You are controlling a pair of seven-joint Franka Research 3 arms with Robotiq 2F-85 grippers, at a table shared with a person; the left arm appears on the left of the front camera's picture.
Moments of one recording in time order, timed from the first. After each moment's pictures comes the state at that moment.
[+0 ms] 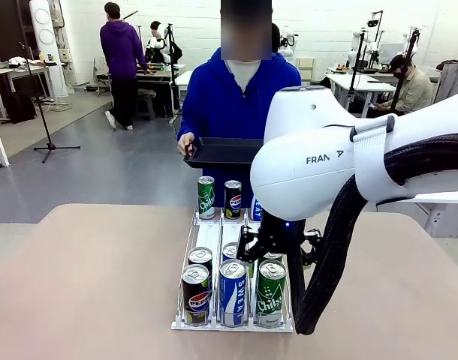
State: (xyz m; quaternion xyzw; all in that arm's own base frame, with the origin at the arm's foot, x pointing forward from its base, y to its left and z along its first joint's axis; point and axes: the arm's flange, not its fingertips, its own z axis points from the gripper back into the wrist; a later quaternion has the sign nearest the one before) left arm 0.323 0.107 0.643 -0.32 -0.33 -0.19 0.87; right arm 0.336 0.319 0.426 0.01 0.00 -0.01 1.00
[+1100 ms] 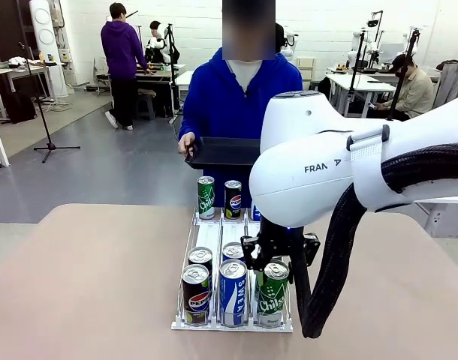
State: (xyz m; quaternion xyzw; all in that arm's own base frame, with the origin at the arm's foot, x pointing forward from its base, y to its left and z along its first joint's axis) left arm 0.323 0.107 0.643 -0.32 -0.33 -0.19 0.87; right arm 0.337 0.320 0.421 -0.01 -0.01 0.05 1.00
